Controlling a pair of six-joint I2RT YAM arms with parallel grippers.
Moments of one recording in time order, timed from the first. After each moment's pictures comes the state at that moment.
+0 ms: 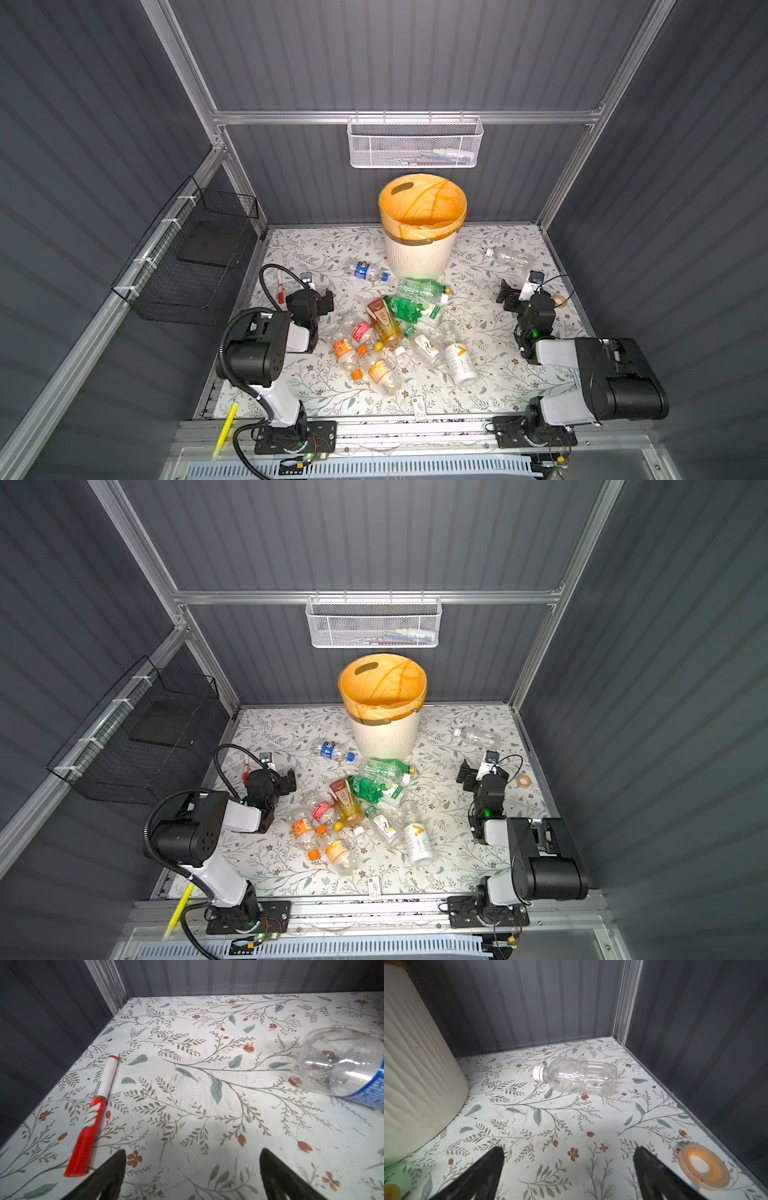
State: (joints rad) left arm -0.09 1.72 0.46 0.83 -0.22 -0.01; right arm -0.02 1.45 0.29 0.94 0.15 0.06
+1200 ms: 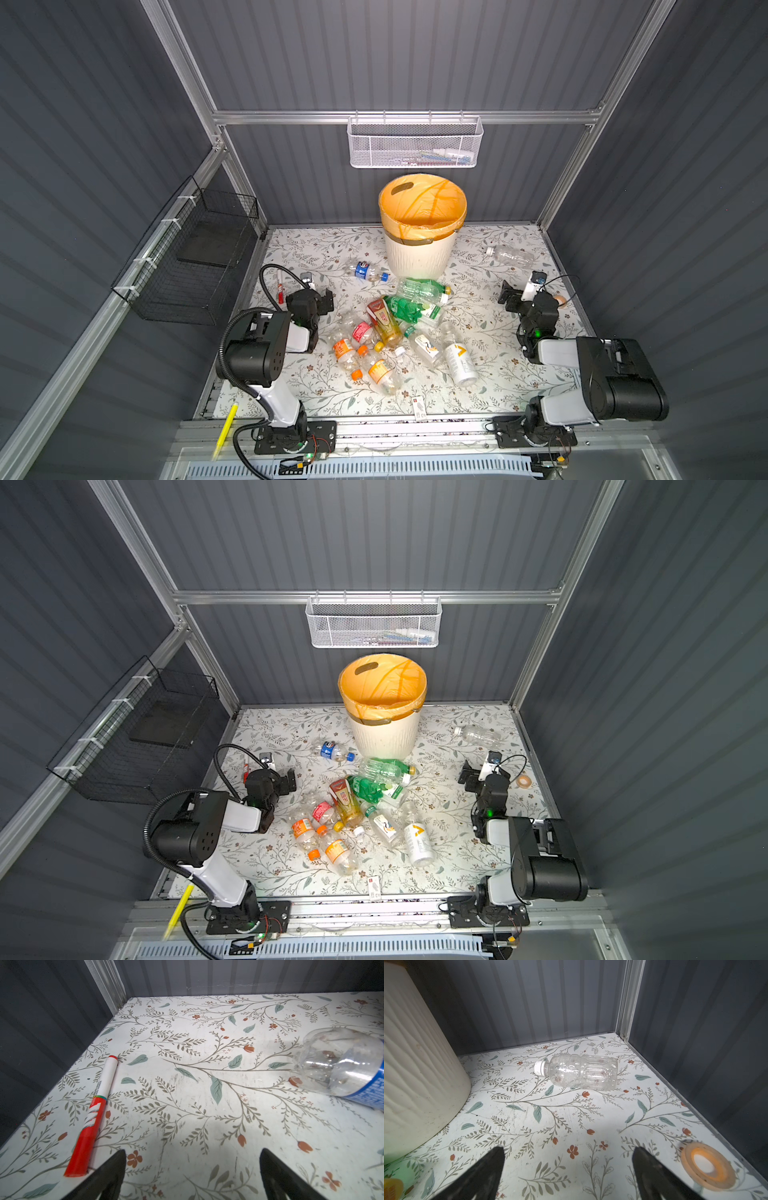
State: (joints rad) left arm -0.09 1.72 0.46 0.83 -0.22 -0.01; right arm -0.06 1.45 0.30 0.93 0.08 0.08
